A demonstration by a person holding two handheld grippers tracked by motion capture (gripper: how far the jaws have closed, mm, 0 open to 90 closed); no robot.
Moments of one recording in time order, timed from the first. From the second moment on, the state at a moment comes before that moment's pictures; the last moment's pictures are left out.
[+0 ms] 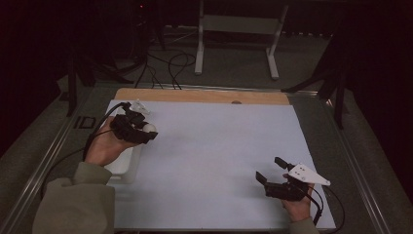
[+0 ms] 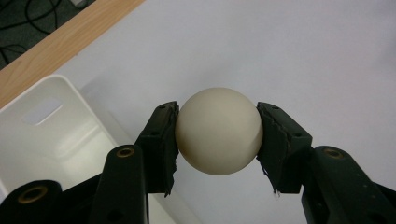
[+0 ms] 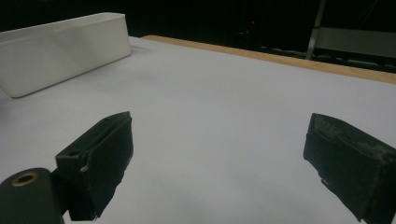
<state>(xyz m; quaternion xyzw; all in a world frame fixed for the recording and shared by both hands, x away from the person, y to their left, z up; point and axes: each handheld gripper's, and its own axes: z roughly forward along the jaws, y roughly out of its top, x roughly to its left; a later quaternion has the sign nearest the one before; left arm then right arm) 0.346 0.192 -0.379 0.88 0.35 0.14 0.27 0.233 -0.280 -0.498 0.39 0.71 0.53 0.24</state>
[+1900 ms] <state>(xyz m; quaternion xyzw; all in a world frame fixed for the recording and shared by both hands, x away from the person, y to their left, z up) 0.346 0.239 -0.380 0.87 0.40 0.18 0.25 0.233 -0.281 -0.498 0.39 0.71 0.54 0.24</state>
